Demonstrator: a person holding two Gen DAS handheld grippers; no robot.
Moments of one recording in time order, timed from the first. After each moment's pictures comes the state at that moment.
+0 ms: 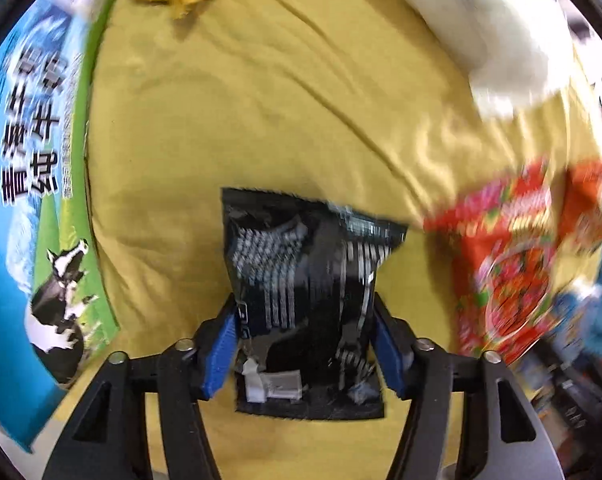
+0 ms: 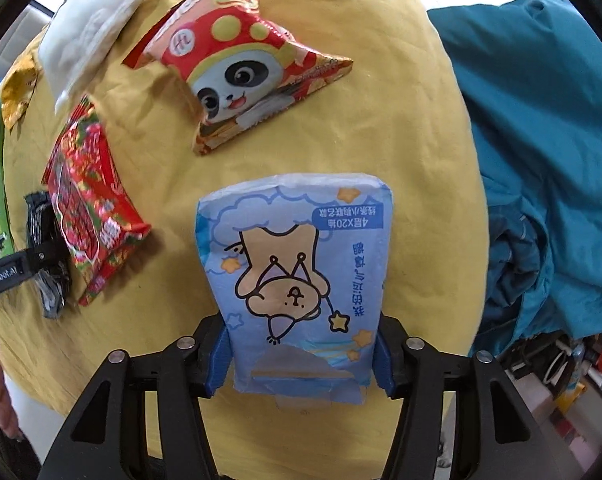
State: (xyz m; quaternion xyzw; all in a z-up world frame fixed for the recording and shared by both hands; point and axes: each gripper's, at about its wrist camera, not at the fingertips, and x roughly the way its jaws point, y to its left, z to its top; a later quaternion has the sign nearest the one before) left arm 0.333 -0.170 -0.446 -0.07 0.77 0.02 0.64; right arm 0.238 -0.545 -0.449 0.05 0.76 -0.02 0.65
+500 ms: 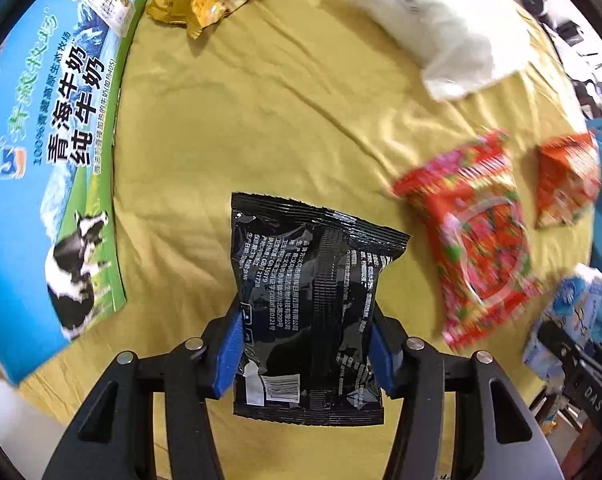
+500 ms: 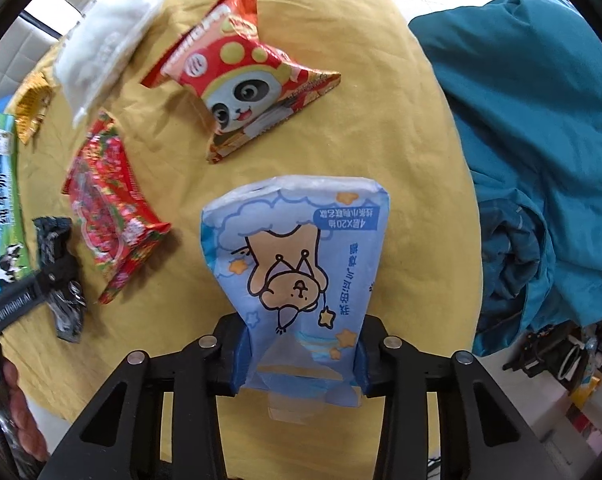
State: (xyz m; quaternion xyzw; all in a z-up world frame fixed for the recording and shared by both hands) left arm 0.278 -0.187 -0.409 -0.03 0.74 0.01 0.67; right arm 0.226 -0.546 -0.423 0.08 0.74 -0.02 0.67
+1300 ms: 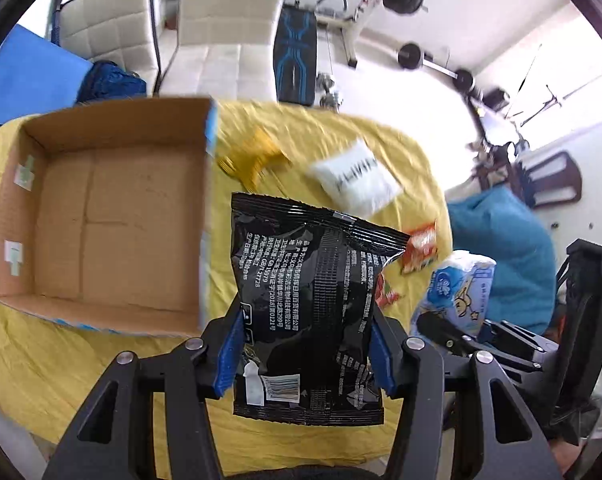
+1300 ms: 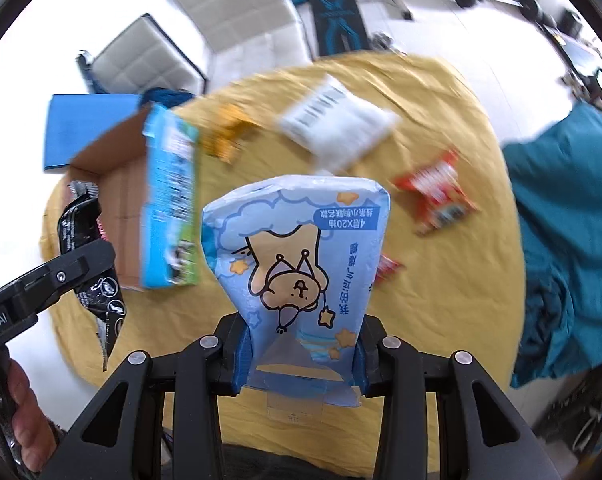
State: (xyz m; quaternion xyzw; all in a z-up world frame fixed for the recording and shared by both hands) left arm 0.229 -0.064 -0.161 -0.12 0.61 -0.07 0.78; right arm 0.226 -0.397 -0.242 0.08 0.64 0.12 0.75
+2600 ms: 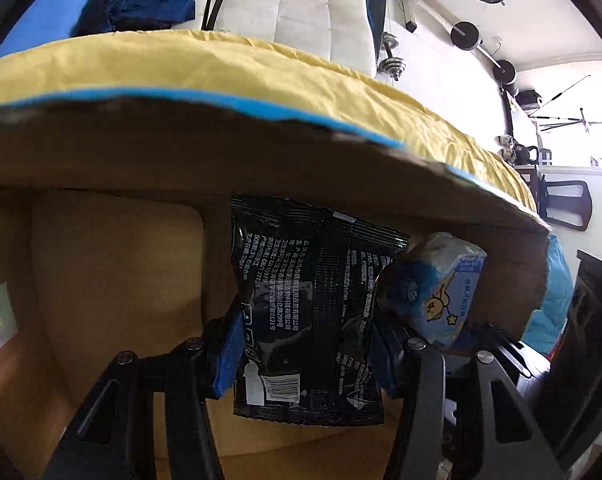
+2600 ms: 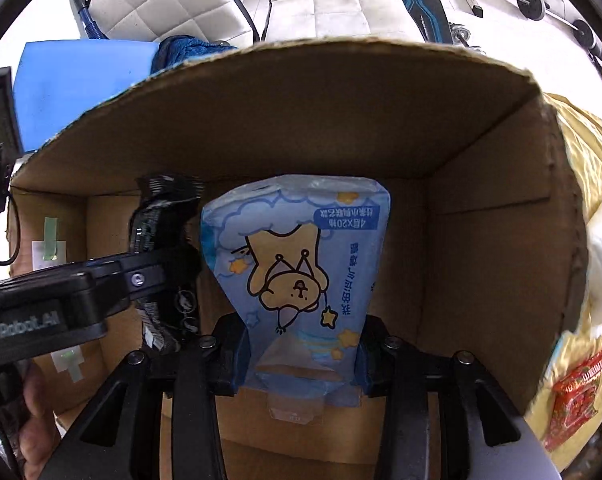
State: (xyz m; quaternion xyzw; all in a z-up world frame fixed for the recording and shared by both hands) left arm 0.406 0.147 -0.388 -0.19 0.72 -0.08 0.67; right arm 0.387 -0.086 -0.402 0.03 0.69 0.13 0.71
